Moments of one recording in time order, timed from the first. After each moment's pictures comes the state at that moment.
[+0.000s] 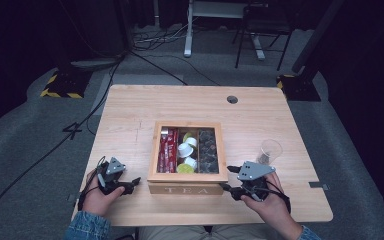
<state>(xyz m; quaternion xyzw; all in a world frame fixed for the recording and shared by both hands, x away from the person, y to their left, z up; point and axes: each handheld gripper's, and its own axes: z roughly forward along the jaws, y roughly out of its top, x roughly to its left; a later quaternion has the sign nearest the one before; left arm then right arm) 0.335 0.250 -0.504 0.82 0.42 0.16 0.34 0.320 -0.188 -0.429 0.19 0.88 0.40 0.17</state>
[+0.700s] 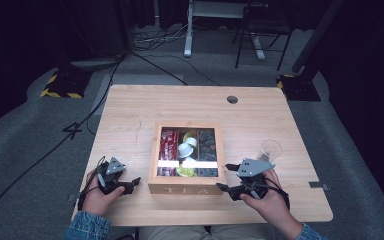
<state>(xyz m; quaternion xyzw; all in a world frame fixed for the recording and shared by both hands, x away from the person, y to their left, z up) 0.335 0.250 -0.504 0.82 0.42 0.16 0.34 0.328 -0.187 -0.423 0.20 0.87 0.43 0.14</state>
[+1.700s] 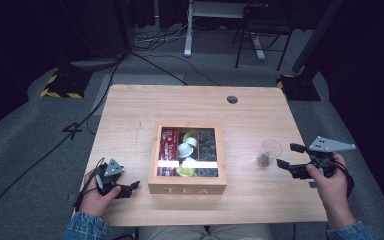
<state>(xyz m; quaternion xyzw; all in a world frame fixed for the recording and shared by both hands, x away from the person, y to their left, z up) 0.331 0.257 -0.504 0.84 0.40 0.15 0.34 0.358 -0.354 -0.386 0.35 0.81 0.44 0.18</state>
